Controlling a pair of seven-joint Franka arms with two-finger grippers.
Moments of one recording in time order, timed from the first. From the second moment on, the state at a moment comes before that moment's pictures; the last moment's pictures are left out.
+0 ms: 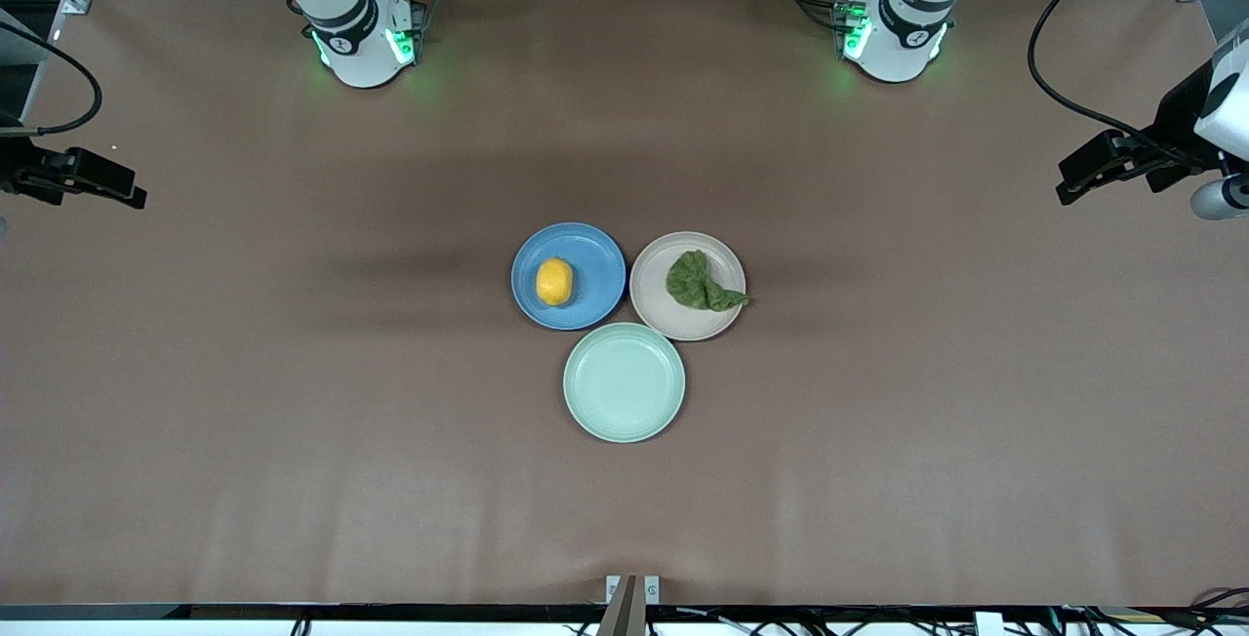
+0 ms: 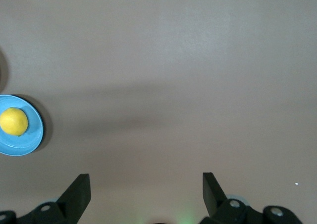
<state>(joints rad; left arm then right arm) 0.06 0.04 -0.16 -1.47 0.02 1.52 -0.23 0.03 0.07 -0.11 -1.50 0.02 1.46 -0.01</state>
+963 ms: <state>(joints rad) 0.05 0.07 -0.17 -1.48 -0.04 1.55 -0.22 0.03 0.07 -0.11 -1.50 0.02 1.46 -0.01</state>
